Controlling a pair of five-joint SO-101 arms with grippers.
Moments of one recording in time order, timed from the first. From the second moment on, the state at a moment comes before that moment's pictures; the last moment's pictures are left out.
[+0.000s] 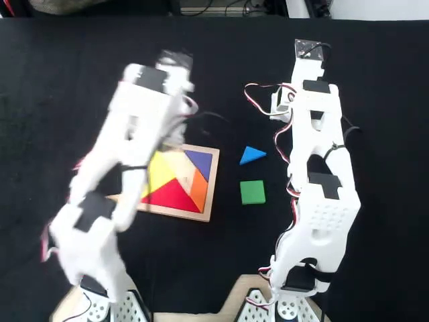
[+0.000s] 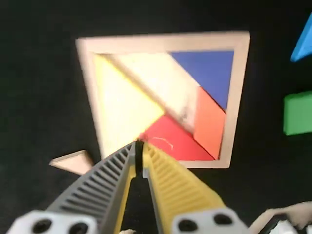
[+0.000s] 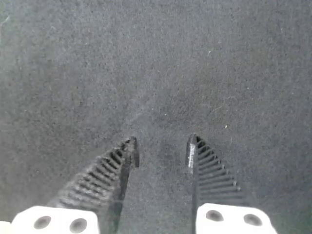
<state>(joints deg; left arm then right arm) 14.2 17.9 -22.6 99.9 8.4 6.3 30.3 -10.9 58.2 -0.6</state>
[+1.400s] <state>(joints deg) -85.5 -19.0 60.2 51.7 -20.3 -53.4 22.7 -14.4 67.5 10.2</state>
